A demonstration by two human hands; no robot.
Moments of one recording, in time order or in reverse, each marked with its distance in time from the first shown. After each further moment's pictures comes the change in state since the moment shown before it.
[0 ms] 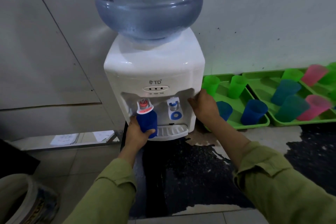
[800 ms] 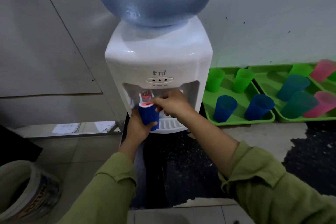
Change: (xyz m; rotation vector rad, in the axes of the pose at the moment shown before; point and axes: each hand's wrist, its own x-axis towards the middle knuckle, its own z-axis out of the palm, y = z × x) left_hand -0.005 0.004 0.000 -0.162 -0.014 -0.049; right_hand -0.032 -0.087 0.025 0.290 -0.390 0.015
